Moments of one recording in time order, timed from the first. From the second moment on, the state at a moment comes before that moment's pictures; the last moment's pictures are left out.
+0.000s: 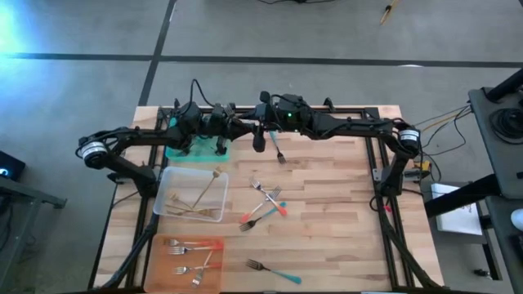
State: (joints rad) left arm 0.57 1.42 0.64 0.95 0.67 -0.30; right arm -0.30 1.78 1.45 0.23 -0.16 -0.16
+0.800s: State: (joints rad) left arm 0.17 1.25 1.17 -0.99 0.10 -0.26; right arm -0.30 1.58 1.42 -0.65 -0.12 -0.10
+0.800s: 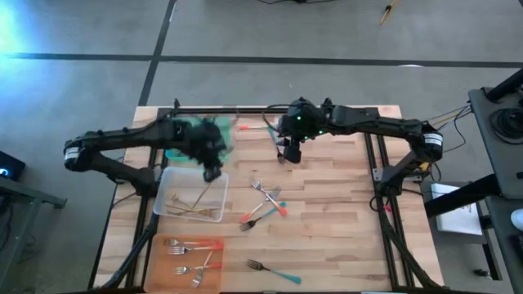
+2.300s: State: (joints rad) left arm -0.98 1.76 1.51 -1.05 -0.39 -1.36; right arm -0.02 1.71 1.31 -0.62 -0.12 0.13
